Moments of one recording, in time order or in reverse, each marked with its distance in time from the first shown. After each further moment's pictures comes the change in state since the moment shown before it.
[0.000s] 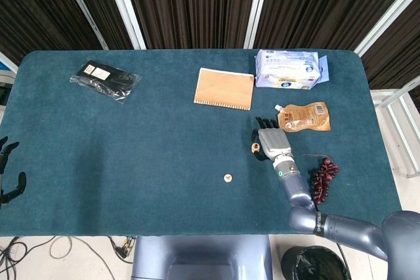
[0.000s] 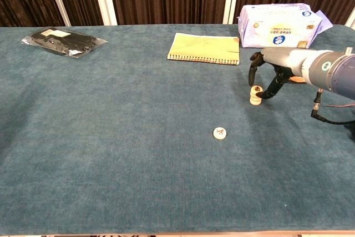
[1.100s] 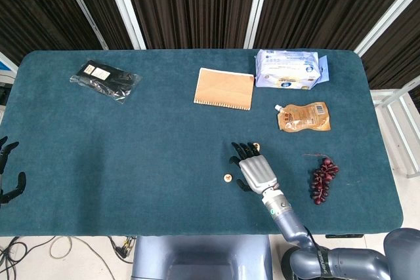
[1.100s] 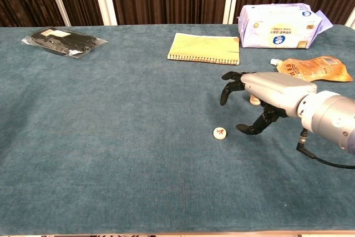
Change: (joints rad) left arm 0.001 0.000 0.000 -0.001 0.001 0.002 0.000; right arm -0.158 -0.072 -0.144 -0.174 -0.398 0.198 0.032
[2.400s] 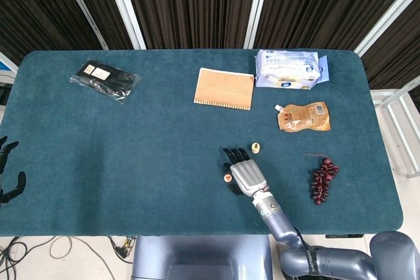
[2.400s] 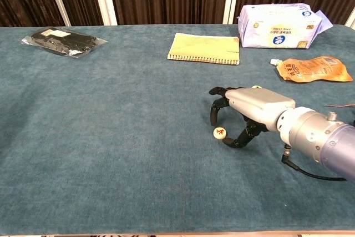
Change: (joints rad) left arm 0.000 -0.001 -0.002 0.002 -0.001 0.001 0.001; right arm -0.013 -0.100 0.038 0.105 -0.005 -0.087 0.004
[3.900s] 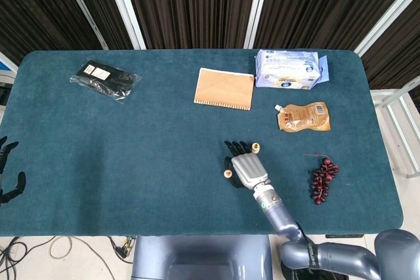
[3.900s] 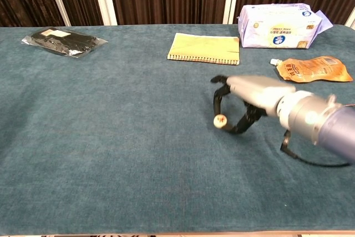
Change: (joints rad) left arm 0.000 0.001 0.000 0.001 0.000 -0.001 -0.003; right arm 0.015 0.047 0.076 -0.024 0.036 -0.043 0.009
